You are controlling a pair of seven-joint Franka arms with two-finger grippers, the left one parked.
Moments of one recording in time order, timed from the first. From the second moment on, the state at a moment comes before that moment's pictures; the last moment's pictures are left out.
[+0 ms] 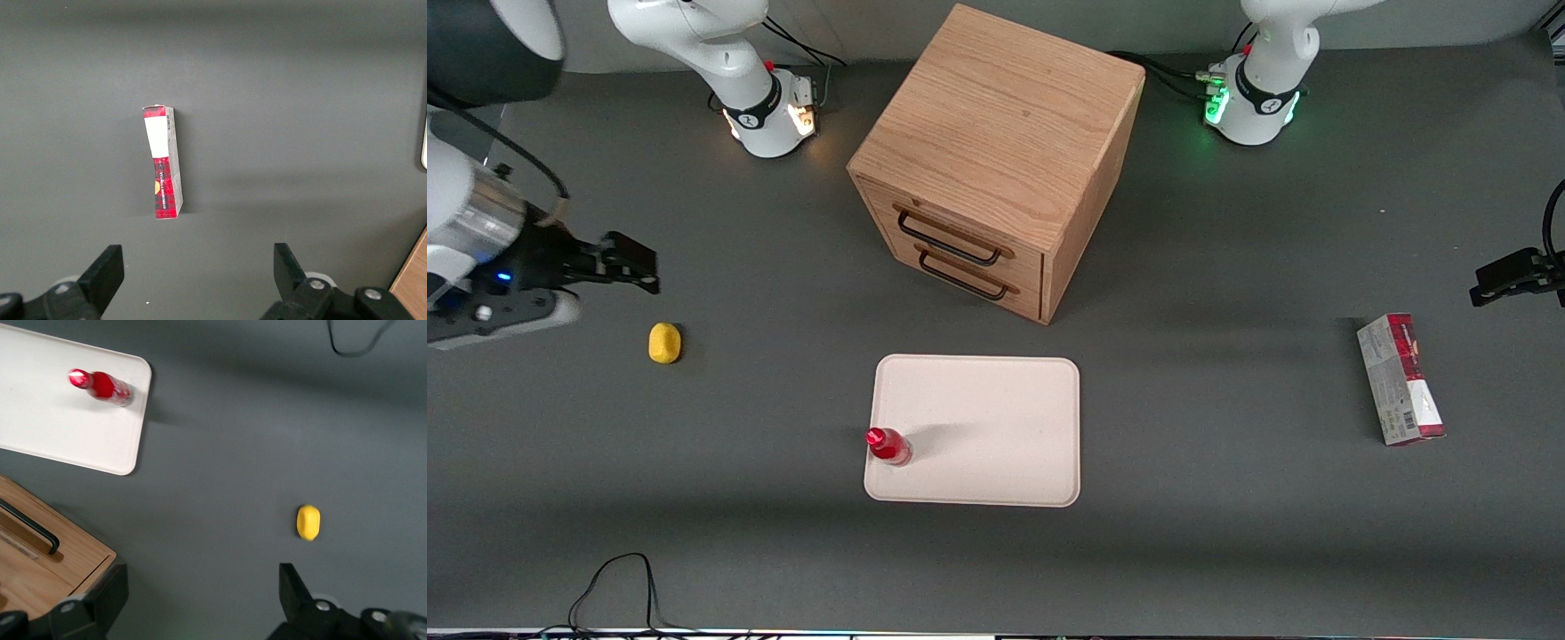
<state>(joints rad) 0.15 0.14 -0.04 -1.38 0.01 1.48 -0.04</state>
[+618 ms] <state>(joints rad) -0.02 -0.03 -0.01 -1.60 0.02 1.55 -0.04</state>
